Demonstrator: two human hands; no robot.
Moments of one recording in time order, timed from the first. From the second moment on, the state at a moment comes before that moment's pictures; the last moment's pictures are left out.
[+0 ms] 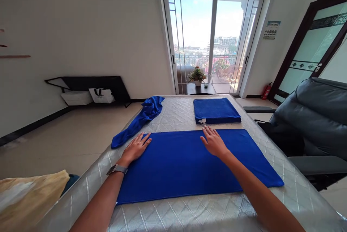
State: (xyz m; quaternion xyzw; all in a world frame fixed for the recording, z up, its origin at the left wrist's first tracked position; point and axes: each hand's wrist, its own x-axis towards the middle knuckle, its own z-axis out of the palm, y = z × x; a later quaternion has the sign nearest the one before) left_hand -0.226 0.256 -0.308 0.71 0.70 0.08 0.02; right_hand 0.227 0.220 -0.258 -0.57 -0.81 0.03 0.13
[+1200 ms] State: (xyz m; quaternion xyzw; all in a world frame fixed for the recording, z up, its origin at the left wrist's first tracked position) left_hand -0.224 0.252 -0.308 0.71 0.70 0.09 0.01; right_hand 0.406 0.242 -0.317 -0.79 -0.62 0.00 0.03
